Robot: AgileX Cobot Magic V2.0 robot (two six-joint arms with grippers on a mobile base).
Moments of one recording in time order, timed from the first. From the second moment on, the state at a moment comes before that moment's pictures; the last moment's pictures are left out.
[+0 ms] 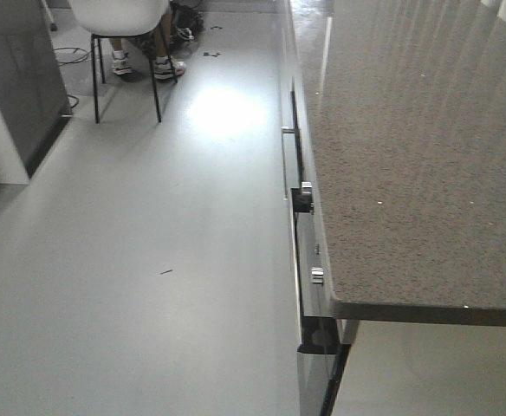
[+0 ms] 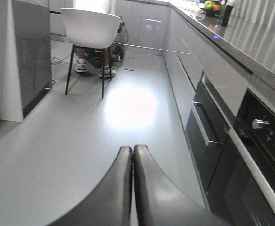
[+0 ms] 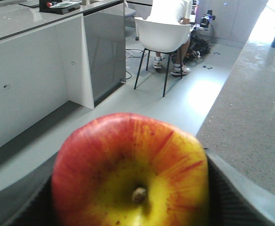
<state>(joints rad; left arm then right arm) -0.01 -0.01 0.02 0.17 0.22 -0.39 0.00 0.99 -1.82 0.48 1.25 -0.28</state>
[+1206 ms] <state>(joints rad) -0.01 -0.01 0.02 0.17 0.22 -0.39 0.00 0.99 -1.82 0.48 1.26 -0.28</state>
